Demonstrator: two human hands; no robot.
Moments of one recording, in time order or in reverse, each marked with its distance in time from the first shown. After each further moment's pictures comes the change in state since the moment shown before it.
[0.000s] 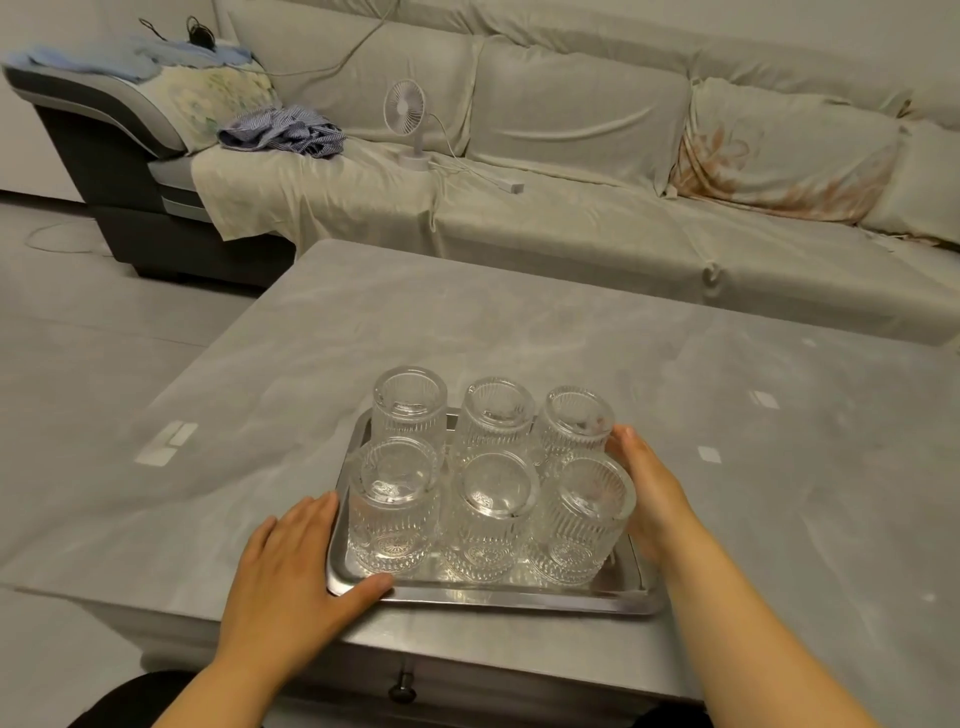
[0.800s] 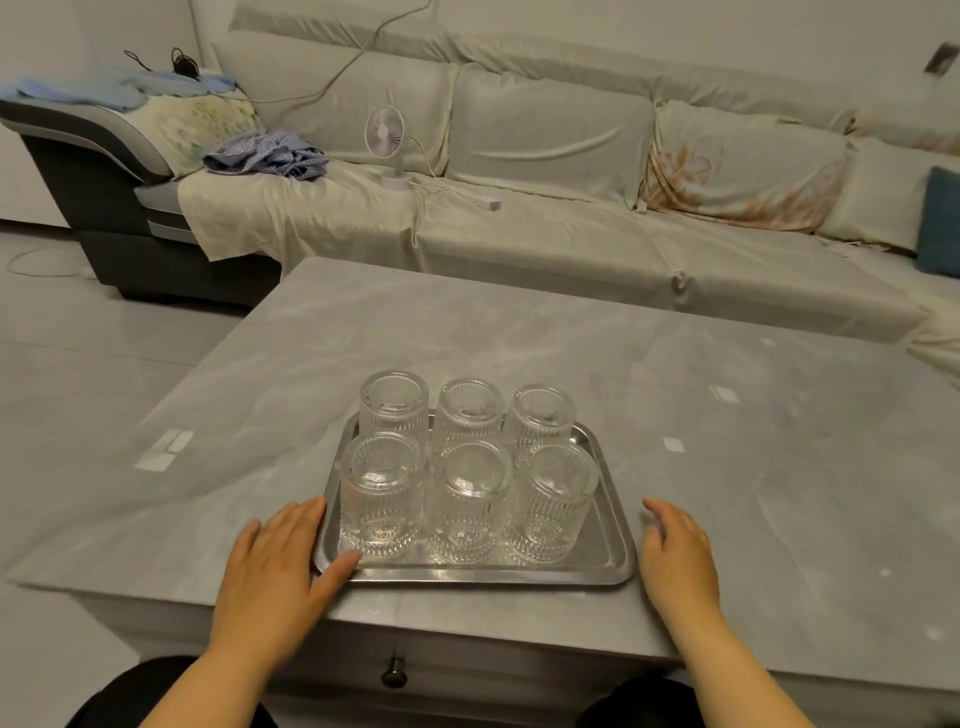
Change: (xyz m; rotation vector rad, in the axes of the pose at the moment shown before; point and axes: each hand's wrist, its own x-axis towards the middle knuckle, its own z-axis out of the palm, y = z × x) left_hand -0.013 -0.003 -0.003 -0.042 0.026 0.025; right_hand -0.052 0.050 -0.059 -0.839 0.413 -0.141
